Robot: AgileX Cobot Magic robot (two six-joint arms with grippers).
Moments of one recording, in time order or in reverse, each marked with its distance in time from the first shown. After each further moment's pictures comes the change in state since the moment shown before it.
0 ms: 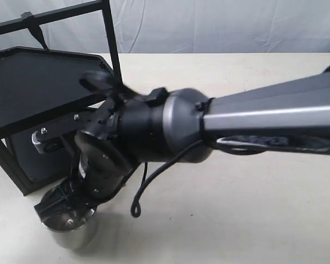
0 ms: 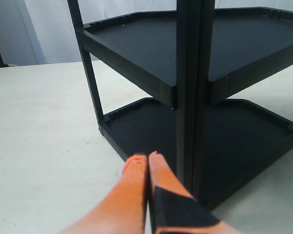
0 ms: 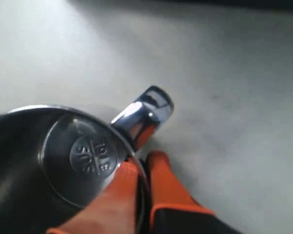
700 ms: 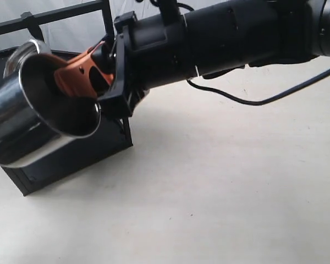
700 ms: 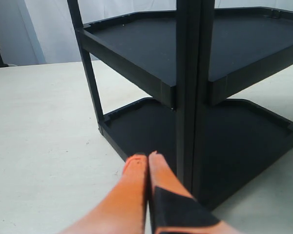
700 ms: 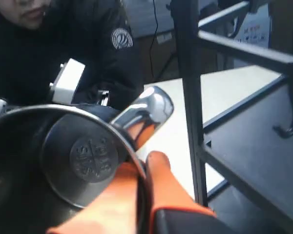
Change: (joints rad) left arm 0.000 0.000 0.000 0.000 0.000 0.000; right arm -0.458 -0.393 0.203 1.562 0.332 -2.036
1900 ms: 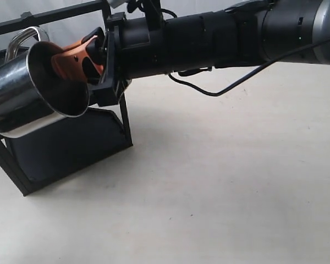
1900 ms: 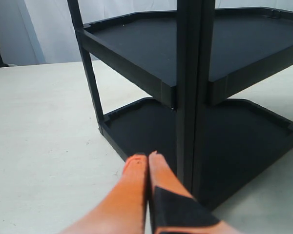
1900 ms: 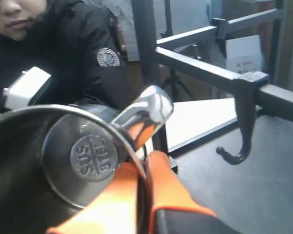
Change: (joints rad) left arm 0.000 0.000 0.000 0.000 0.000 0.000; right arm -0.042 0.204 -0.087 0.178 0.081 -0.288
